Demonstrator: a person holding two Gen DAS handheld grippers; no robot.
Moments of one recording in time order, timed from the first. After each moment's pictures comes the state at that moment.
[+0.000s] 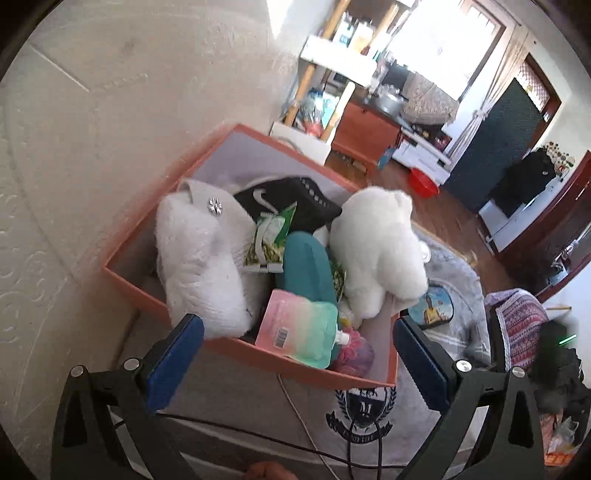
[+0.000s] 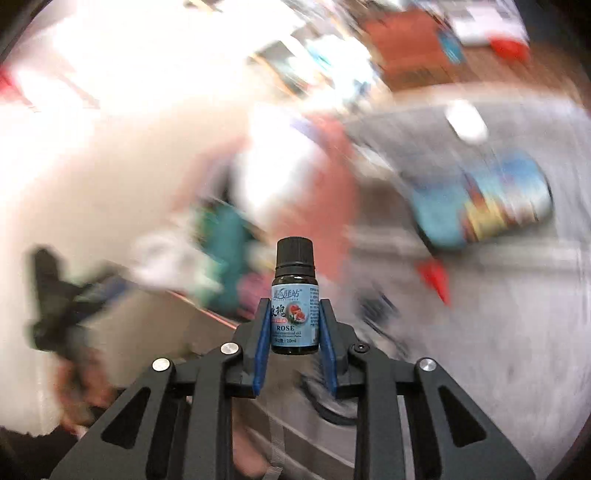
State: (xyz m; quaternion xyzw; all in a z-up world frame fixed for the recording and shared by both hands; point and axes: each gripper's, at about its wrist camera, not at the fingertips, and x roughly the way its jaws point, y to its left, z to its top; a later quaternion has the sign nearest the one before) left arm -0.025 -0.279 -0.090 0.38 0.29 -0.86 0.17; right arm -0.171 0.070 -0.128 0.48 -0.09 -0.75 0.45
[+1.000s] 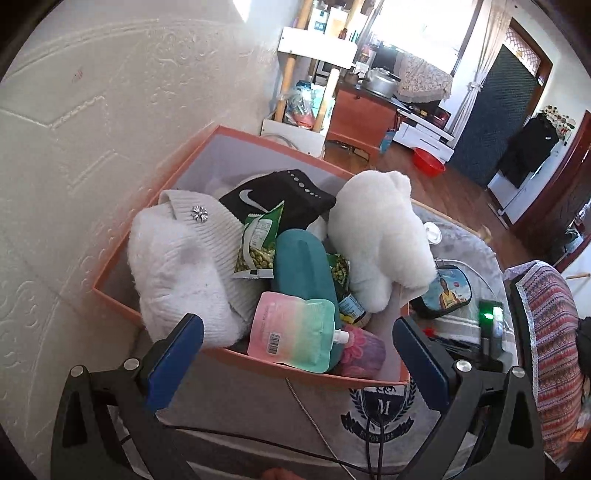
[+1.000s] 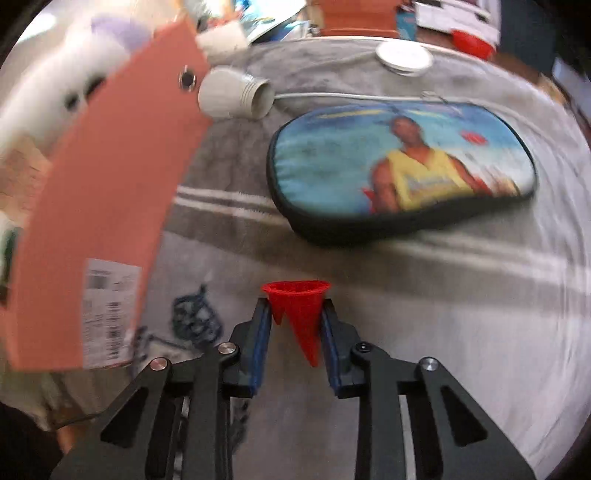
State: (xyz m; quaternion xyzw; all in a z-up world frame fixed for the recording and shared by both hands) left arm -0.045 -0.256 -0.082 0.39 0.22 -0.87 0.19; right arm -0.253 0.065 -0.281 0.57 0.05 -0.77 0.30
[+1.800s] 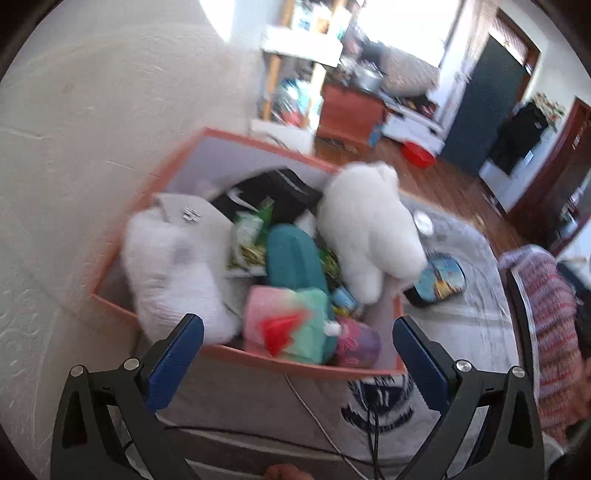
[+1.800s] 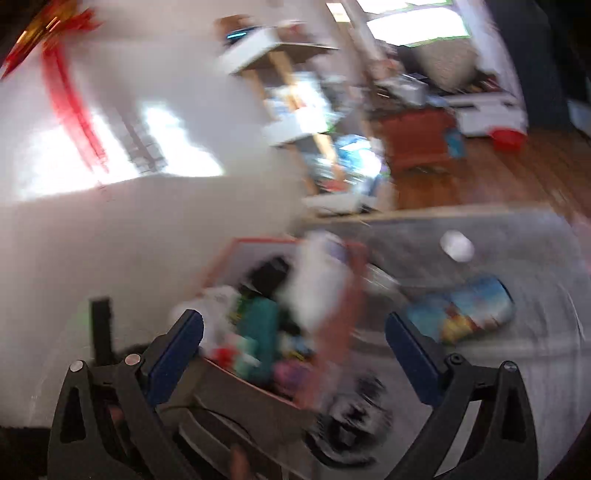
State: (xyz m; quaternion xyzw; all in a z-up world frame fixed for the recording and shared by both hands) left arm -0.058 -0.248 -0.084 0.44 0.21 -0.87 0.13; right arm -0.156 0.097 -0.031 0.37 -0.09 -0.83 0.41
